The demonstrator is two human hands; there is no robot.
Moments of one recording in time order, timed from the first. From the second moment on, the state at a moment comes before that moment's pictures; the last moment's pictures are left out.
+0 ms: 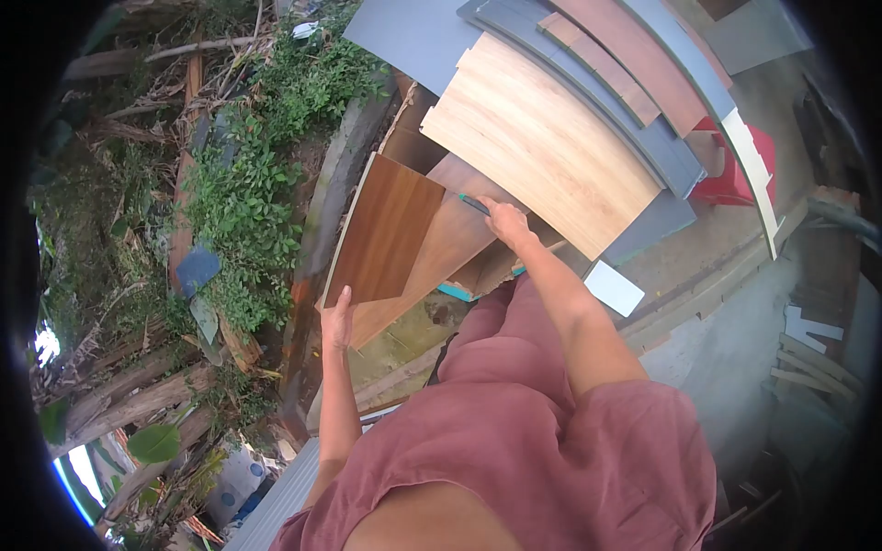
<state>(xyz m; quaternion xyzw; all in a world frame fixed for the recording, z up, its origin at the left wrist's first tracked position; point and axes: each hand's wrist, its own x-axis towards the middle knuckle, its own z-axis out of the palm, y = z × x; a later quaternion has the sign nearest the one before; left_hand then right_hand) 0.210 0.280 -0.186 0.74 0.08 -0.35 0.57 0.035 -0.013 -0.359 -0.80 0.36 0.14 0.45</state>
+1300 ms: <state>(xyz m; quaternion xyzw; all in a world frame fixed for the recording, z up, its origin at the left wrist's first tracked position) 0.066 -0.097 -0.280 0.43 -0.02 -0.73 0.53 -0.049 -0.178 -0.182 -0.48 0.39 -0.27 0.74</state>
